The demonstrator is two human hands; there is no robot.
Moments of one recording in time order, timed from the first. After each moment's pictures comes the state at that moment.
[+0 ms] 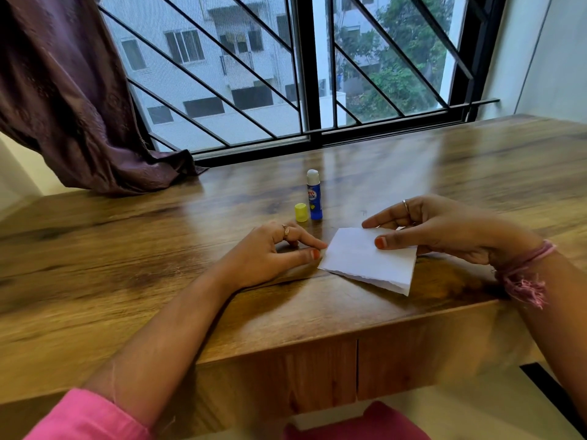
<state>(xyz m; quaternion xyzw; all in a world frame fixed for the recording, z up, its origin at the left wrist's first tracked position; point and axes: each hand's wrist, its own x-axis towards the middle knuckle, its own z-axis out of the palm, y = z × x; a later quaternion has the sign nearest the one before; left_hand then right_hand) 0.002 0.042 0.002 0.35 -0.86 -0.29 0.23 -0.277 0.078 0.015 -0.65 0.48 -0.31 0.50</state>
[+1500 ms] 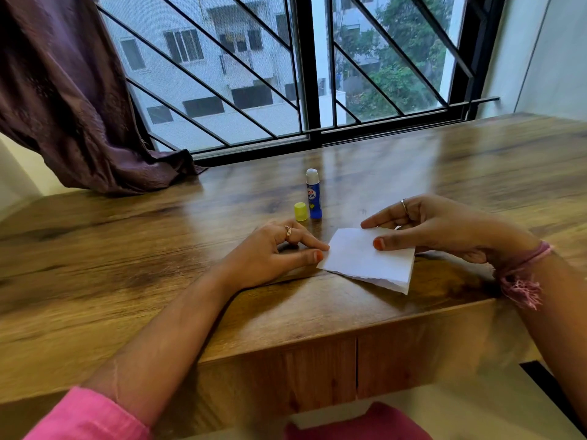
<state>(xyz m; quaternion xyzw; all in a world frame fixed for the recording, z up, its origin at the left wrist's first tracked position) -0.001 0.041 -0.001 0.35 -0.87 -0.26 0.23 -0.277 0.077 0.012 -0.67 0.47 -0.31 0.48</state>
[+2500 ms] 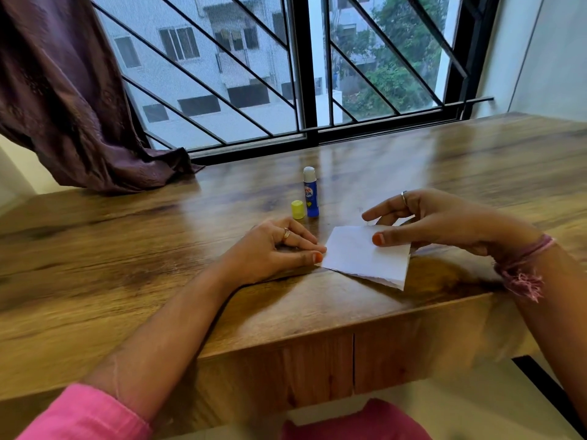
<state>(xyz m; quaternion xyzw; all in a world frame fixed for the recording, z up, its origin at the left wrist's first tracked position) -0.001 0.039 -0.003 0.35 -0.86 -0.28 0.23 -0.279 0.083 0.020 -0.69 0.48 -0.31 0.44</state>
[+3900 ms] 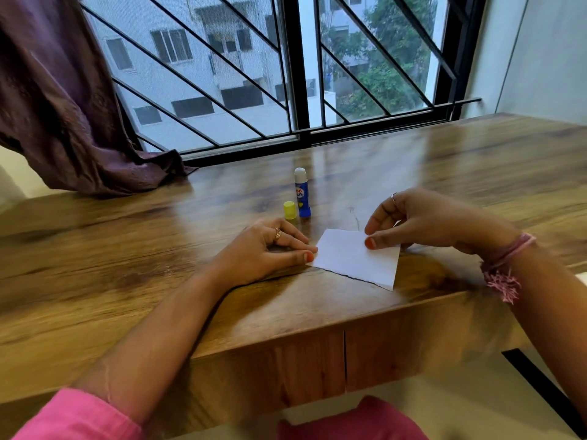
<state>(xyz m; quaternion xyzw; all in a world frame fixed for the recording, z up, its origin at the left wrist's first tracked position) -0.003 0.040 -0.004 0.35 -0.86 -0.28 0.24 -0.268 0.089 0.027 -0.68 0.58 -0.28 0.34</state>
